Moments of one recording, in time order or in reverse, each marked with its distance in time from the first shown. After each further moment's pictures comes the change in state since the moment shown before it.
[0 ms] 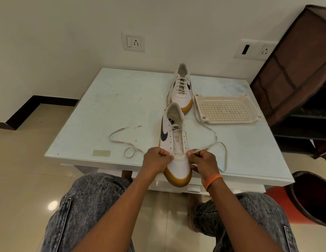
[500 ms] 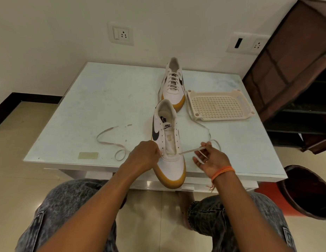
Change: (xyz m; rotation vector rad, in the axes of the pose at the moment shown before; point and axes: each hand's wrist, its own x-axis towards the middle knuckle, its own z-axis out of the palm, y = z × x) left_hand 0.028 0.018 -0.016 0.731 -0.179 0.222; right_hand 0.022 -0.026 -0.031 0.561 0.155 0.361
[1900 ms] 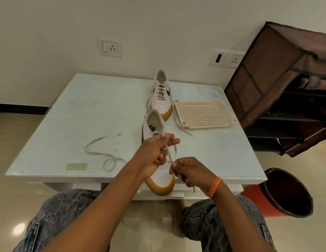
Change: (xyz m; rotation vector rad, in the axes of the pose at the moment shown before) left_hand -0.032 0.066 -0.028 -1.440 -0.193 0.004; right_hand -0.069 -0.006 0.000 -1.002 -0.552 -0.261
